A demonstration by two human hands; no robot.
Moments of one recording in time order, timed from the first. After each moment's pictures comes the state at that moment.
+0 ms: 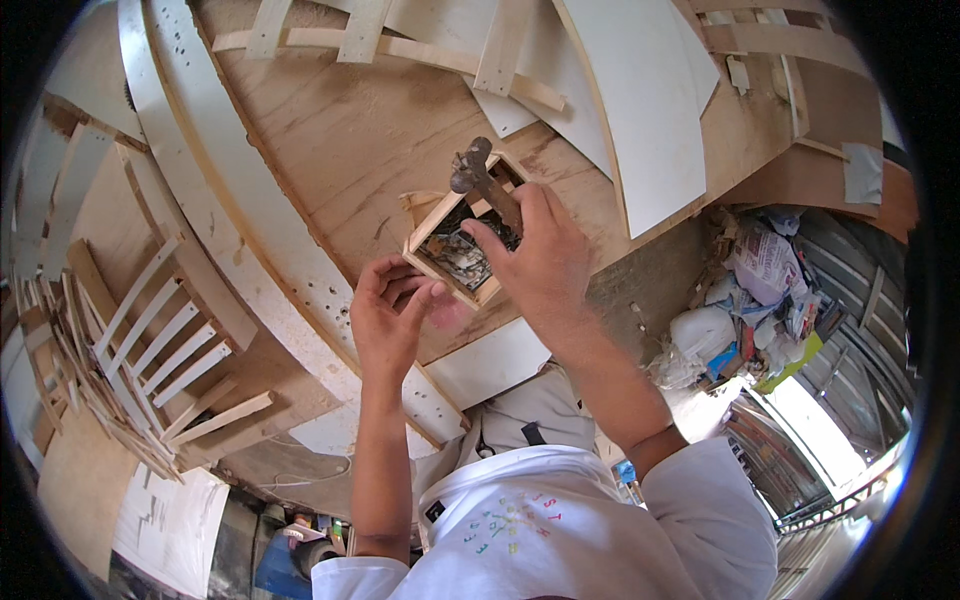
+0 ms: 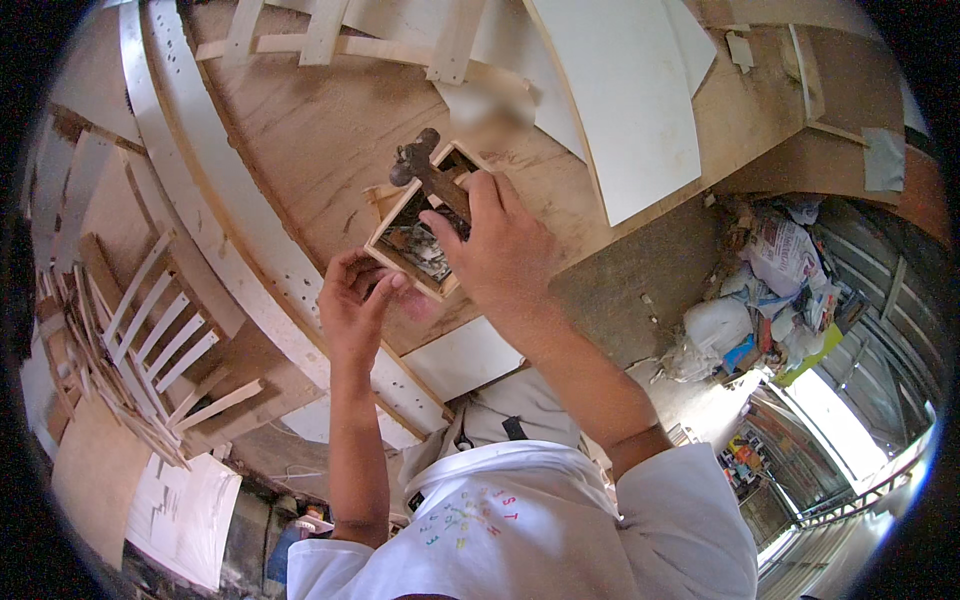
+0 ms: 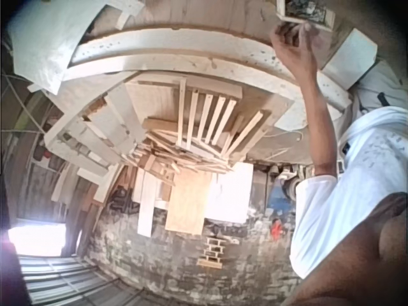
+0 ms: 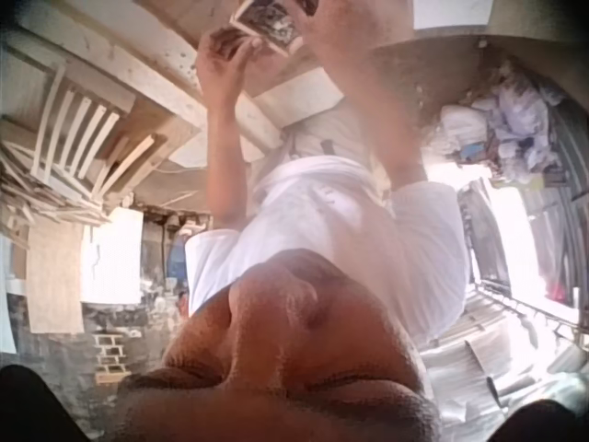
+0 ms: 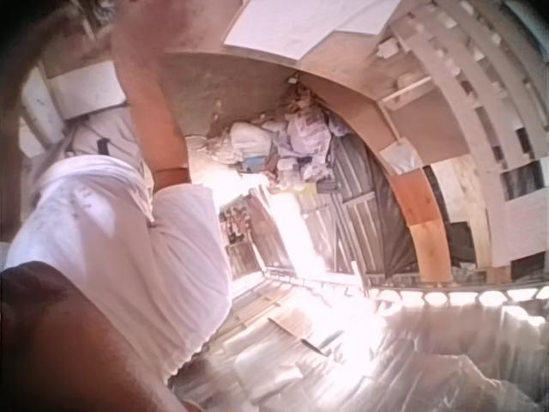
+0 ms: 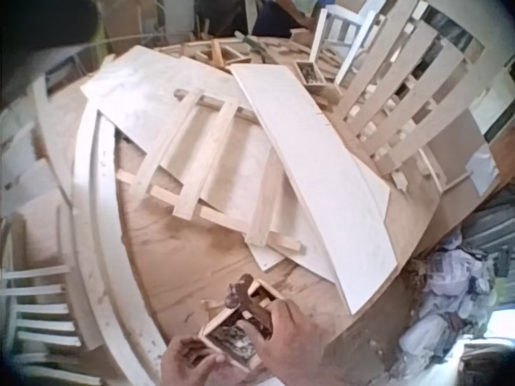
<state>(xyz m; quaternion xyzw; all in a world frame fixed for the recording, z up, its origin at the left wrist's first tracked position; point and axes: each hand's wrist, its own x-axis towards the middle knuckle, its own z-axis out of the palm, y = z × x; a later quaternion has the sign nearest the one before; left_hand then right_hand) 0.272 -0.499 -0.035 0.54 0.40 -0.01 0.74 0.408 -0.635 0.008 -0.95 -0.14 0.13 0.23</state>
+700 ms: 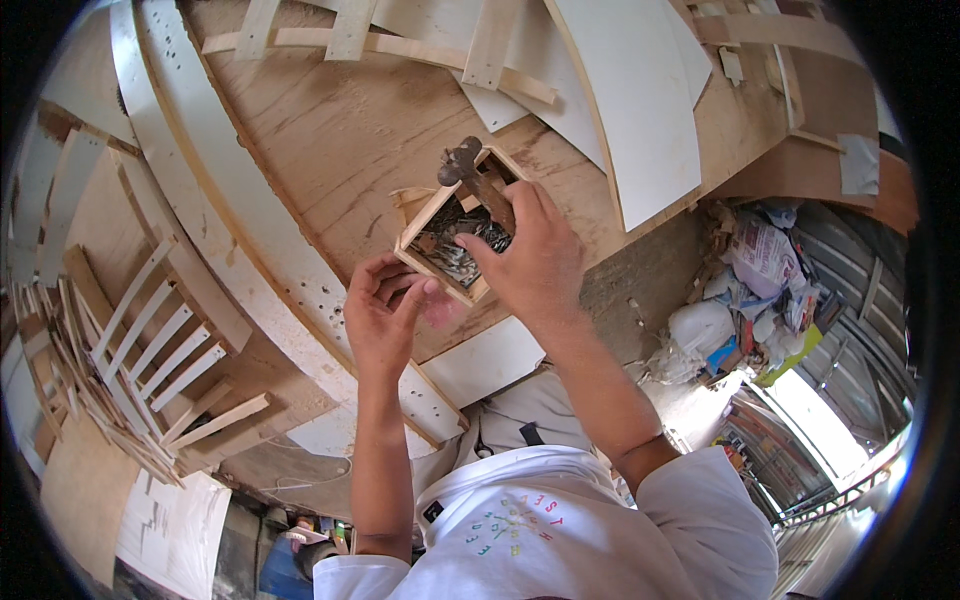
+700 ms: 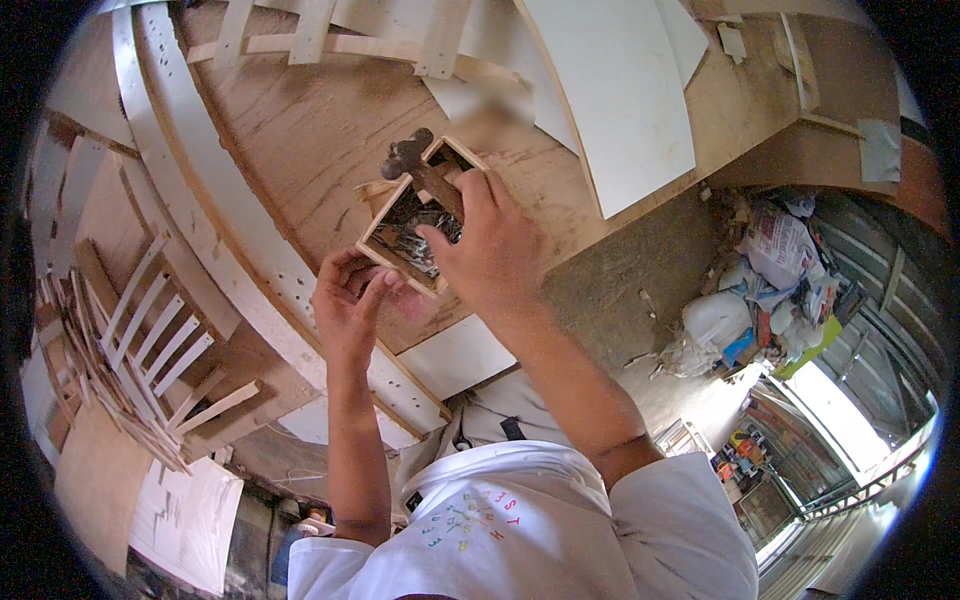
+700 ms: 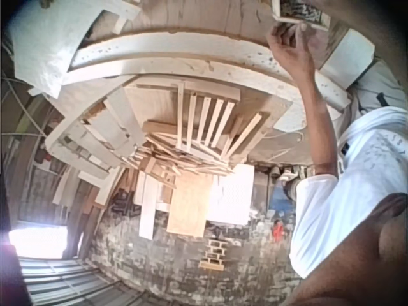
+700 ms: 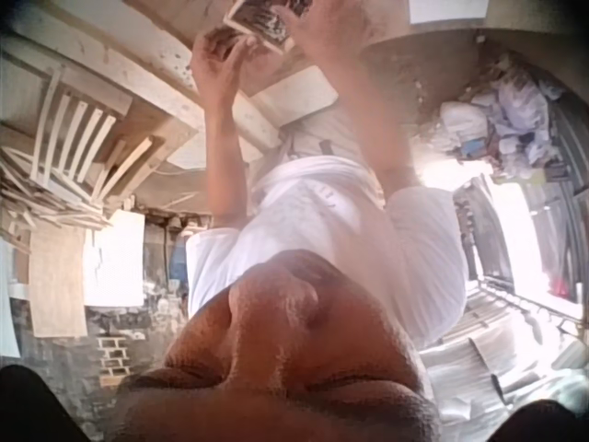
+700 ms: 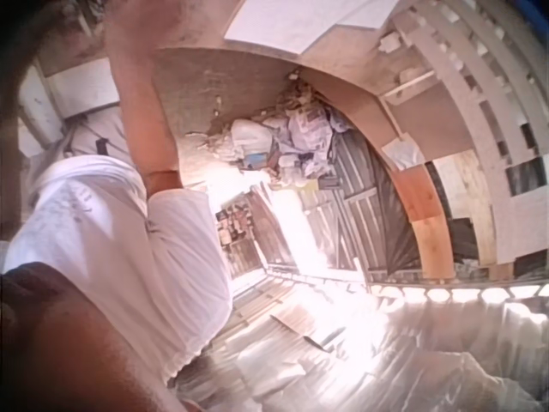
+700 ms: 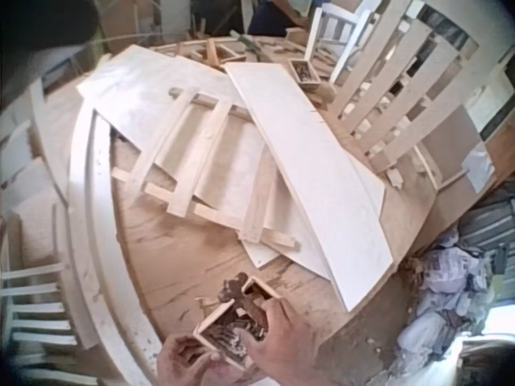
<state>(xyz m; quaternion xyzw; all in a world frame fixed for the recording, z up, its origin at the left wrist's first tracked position) 0.269 -0.501 -0.038 0.52 0.39 0.01 0.76 0.403 -0.634 0.009 -0.96 -0.13 0.13 0.23</state>
